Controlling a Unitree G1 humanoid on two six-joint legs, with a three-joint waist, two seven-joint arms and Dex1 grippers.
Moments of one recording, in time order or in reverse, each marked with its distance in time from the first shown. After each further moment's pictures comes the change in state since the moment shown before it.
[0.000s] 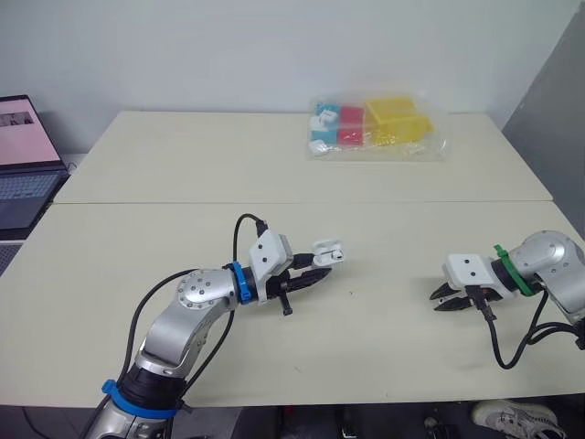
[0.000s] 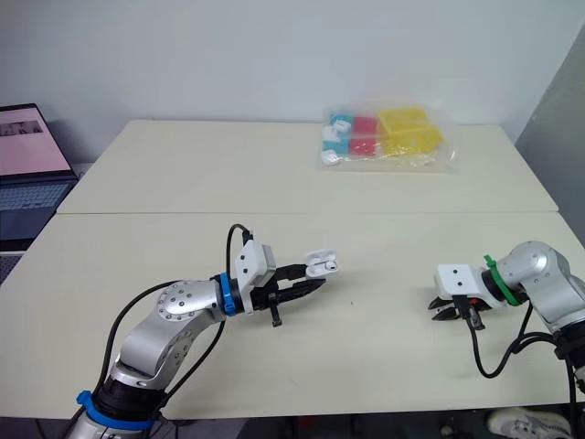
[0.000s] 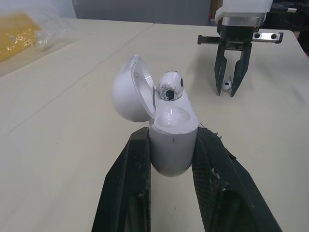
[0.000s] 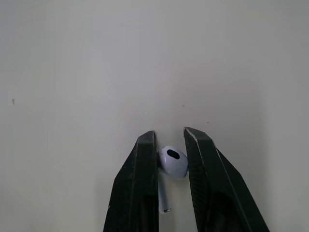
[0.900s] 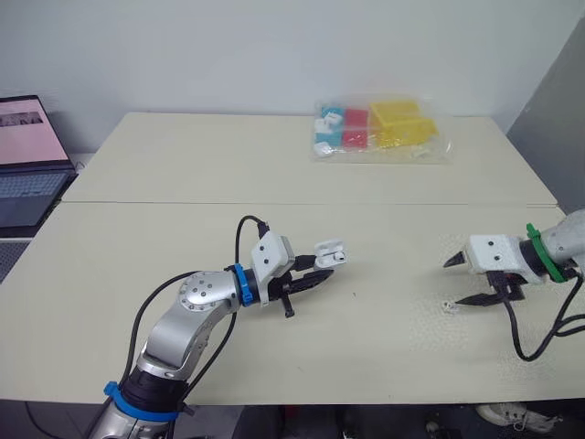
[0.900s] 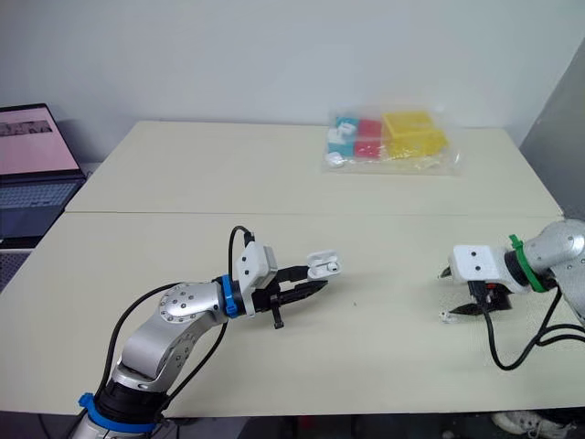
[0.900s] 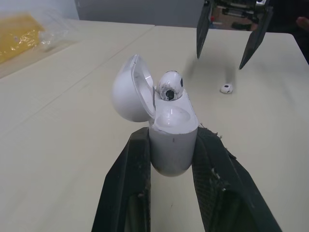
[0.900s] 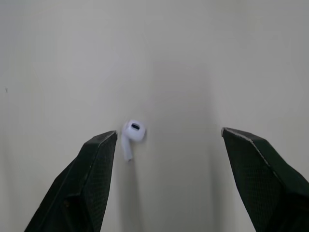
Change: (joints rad) left arm 0.007 -0.018 -0.003 0.012 0.007 -0.016 0.000; right arm 0.117 -0.160 -0.140 -0.356 -0.019 0.308 -0.083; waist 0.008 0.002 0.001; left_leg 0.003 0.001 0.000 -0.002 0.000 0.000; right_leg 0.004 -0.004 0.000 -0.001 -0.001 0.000
